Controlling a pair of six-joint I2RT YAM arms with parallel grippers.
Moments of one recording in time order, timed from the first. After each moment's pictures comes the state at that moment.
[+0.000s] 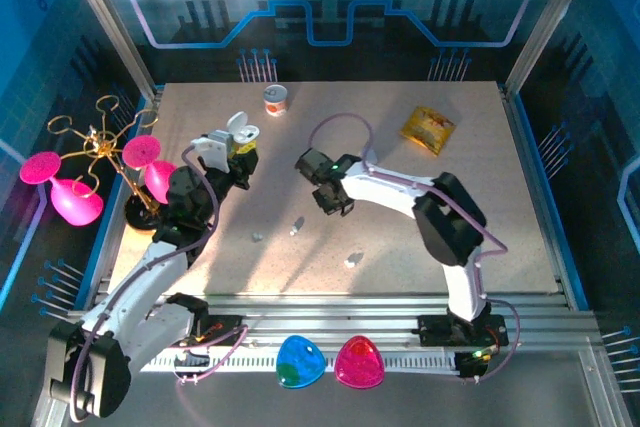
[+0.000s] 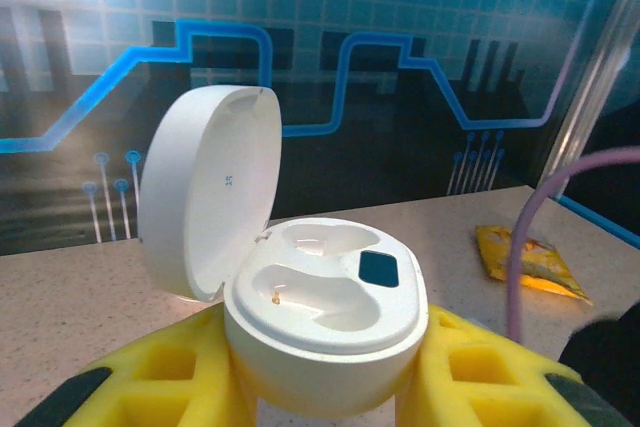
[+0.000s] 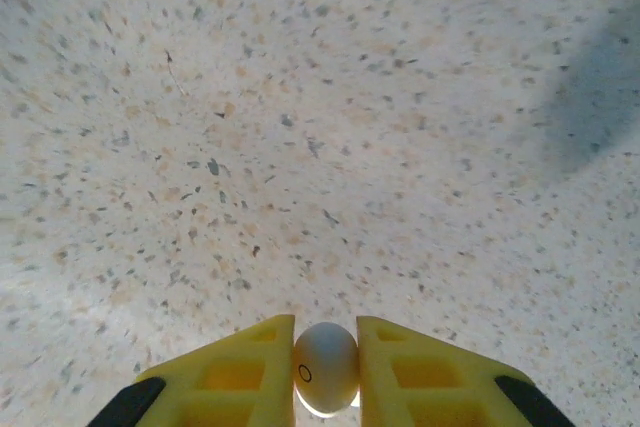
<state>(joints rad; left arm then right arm) -0.24 0.93 0.54 0.39 0.11 -0.12 0.80 1.97 1.47 -0.81 0.29 0.34</state>
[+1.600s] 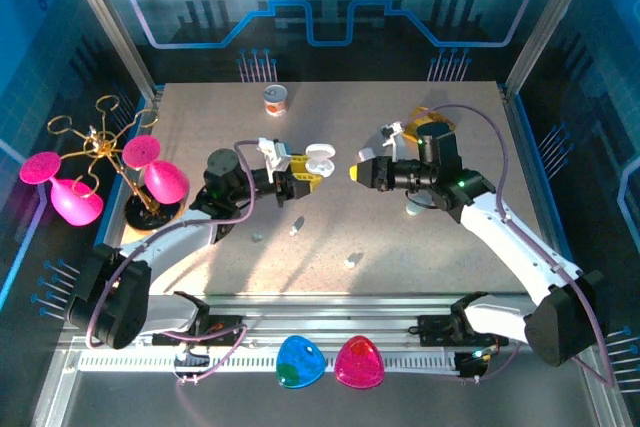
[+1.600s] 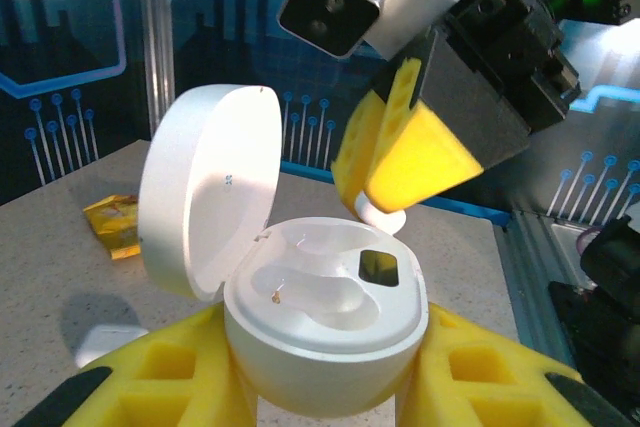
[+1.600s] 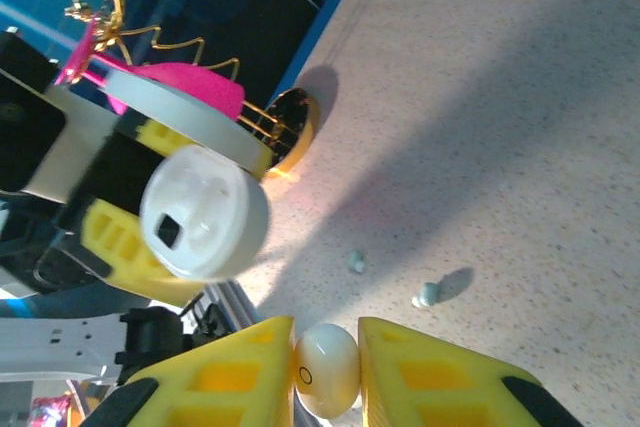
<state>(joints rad) -0.38 1.30 0.64 0.66 0.87 -0.11 0.42 1.20 1.00 -0.30 -0.69 0.50</state>
